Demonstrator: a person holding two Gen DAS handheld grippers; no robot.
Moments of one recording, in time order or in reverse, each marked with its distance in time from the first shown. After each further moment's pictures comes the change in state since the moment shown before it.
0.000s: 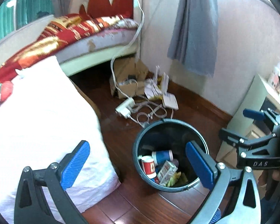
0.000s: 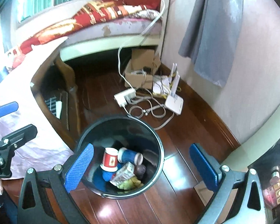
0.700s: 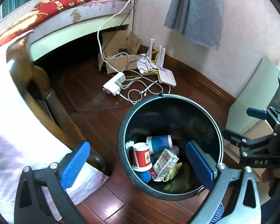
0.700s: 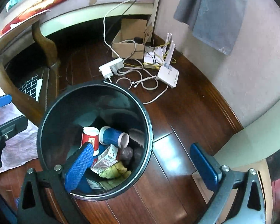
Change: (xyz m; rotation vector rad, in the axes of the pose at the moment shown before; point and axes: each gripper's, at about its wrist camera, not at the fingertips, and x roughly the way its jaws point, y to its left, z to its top) left arm 0.100 -0.015 -0.029 0.013 0.185 -0.060; right arm 0.096 -0.037 -0.041 0.007 0.202 -0.058
